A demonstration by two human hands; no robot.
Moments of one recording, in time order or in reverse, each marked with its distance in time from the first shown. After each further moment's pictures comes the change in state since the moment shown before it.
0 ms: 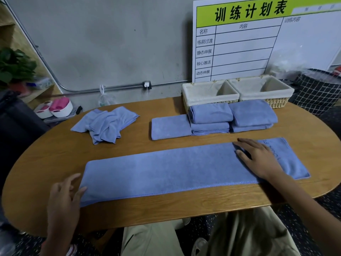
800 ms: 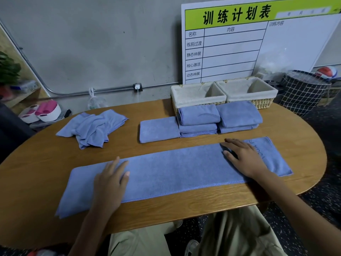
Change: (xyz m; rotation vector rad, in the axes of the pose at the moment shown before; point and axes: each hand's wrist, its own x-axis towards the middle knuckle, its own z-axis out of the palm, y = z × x) left_hand 0.002 0.109 0.070 0.152 -0.257 0.345; right_hand 0.002 0.000 -0.004 0.017 -0.103 0.020
